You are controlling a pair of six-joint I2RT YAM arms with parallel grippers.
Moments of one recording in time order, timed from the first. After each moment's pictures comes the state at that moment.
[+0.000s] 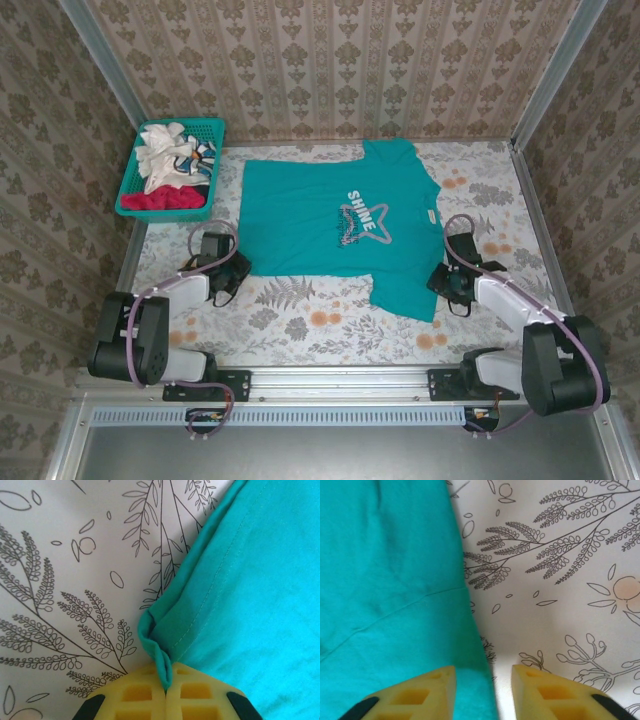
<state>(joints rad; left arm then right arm) -0.21 1.37 0.48 -0.07 0.12 -1.05 0.11 1.23 0.53 -0.51 0.01 0.67</state>
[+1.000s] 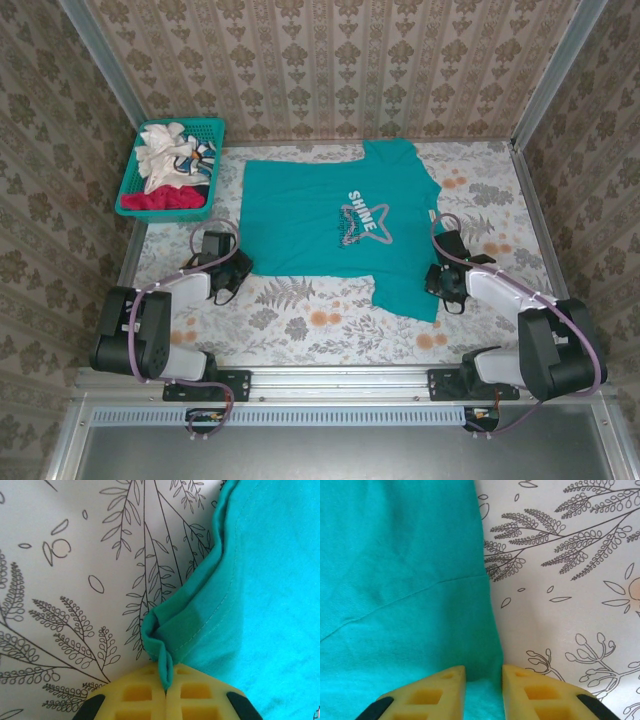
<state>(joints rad) -0.21 1.40 0.49 -0.03 0.14 -1.05 0.19 1.30 0.58 -0.56 0.08 0.65</state>
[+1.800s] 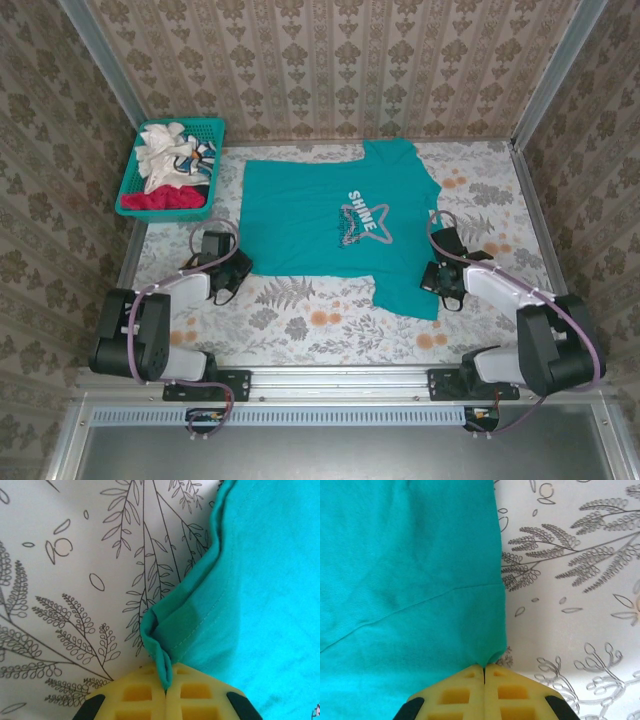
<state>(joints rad) -0.21 1.37 0.49 -0.05 0.14 -1.05 0.21 1.29 0.60 -0.57 0.10 0.63</state>
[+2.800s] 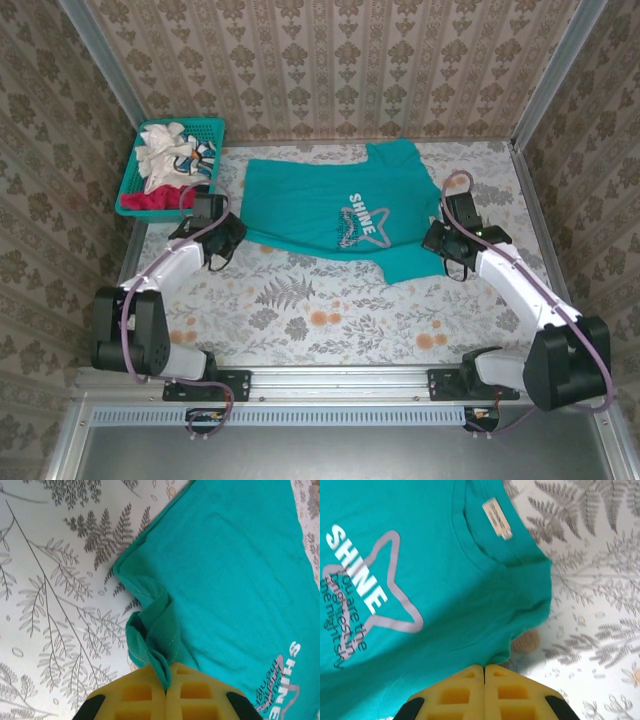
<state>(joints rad) -0.17 1.42 0.85 -0.32 0.11 -1.00 0.17 1.26 0.91 -0.62 0.09 0.65</state>
